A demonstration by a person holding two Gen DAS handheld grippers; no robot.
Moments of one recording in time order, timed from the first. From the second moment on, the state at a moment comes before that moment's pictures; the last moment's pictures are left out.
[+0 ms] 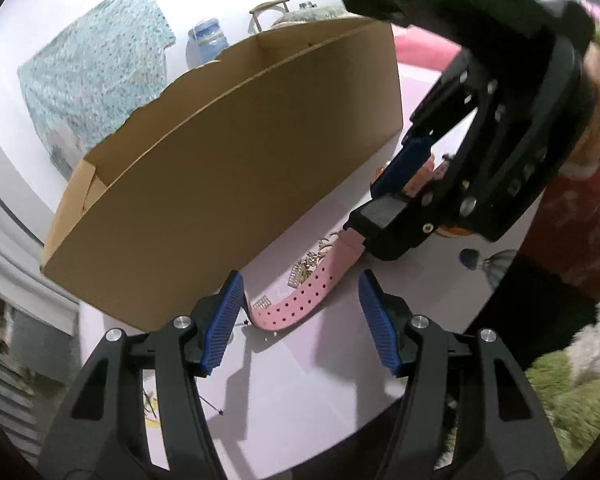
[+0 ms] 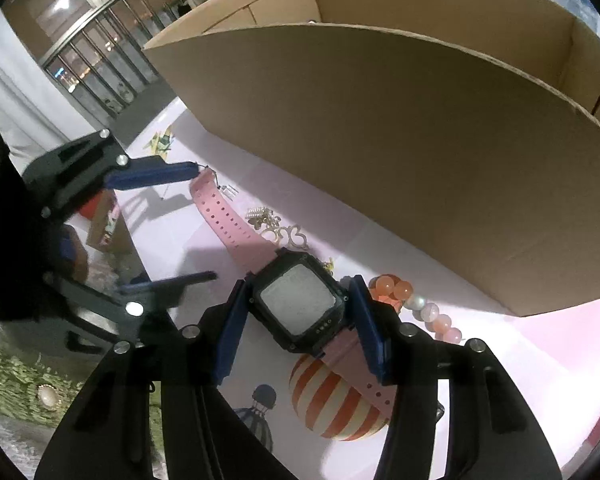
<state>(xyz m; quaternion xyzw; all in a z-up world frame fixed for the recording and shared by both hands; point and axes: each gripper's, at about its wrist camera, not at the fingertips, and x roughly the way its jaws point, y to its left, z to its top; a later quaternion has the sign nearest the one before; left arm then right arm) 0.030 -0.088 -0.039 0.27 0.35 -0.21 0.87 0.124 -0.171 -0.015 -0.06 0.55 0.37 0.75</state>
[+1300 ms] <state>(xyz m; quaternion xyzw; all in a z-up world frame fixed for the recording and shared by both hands) 0.025 -0.083 -0.027 0.21 0.40 -0.21 0.86 0.095 -0.194 0.003 -0.08 0.52 0.35 0.78</state>
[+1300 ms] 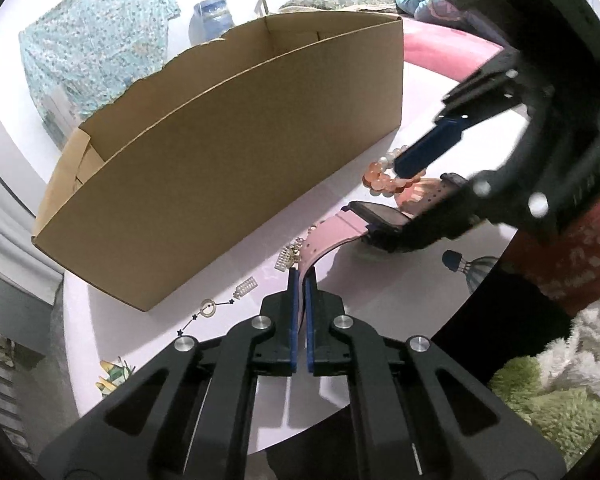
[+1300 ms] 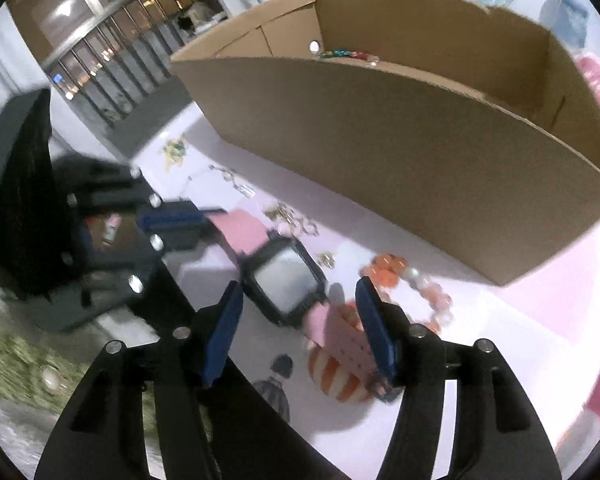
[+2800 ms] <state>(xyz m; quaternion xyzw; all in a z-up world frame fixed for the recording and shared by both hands) 0.028 -0.047 0.045 0.11 0.38 -0.28 0.88 0.000 -0.183 0.055 -0.15 0.38 0.20 0.89</state>
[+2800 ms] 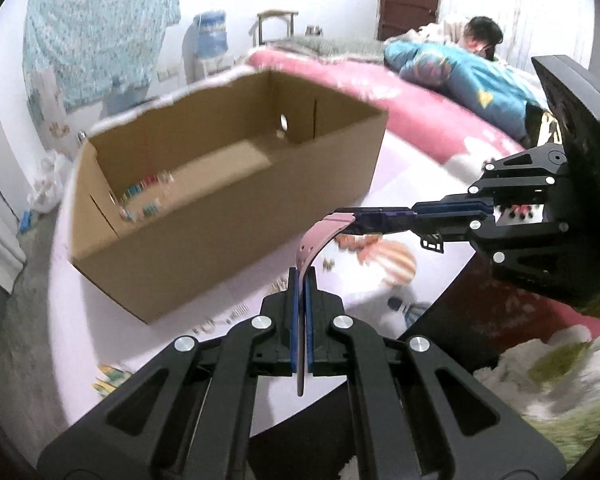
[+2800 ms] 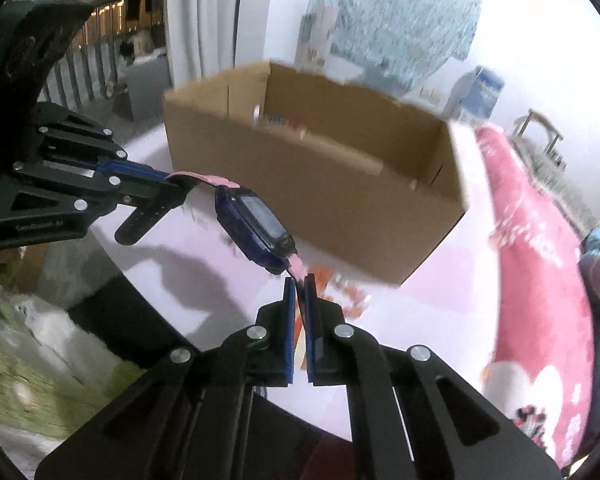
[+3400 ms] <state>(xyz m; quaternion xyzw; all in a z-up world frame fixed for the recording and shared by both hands) 0.199 -0.019 0.096 0.02 0.46 -0.28 0.84 0.191 -0.184 0.129 -0.07 0.42 0.27 0.86</state>
